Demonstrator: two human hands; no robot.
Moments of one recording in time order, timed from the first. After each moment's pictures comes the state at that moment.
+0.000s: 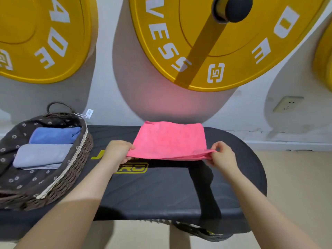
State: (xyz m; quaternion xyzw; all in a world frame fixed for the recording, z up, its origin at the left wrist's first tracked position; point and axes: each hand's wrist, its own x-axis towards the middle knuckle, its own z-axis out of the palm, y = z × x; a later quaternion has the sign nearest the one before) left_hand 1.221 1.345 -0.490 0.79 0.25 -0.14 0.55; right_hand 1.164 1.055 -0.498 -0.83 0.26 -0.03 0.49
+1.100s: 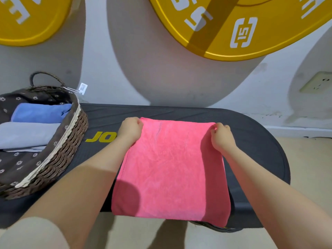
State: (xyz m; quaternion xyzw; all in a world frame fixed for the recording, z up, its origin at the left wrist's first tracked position) left_hand 1.281 1.330 -0.568 0.96 0.05 -0.05 0.26; right_hand 1.227 1.059 -0.569 -0.94 0.21 0.02 0.25
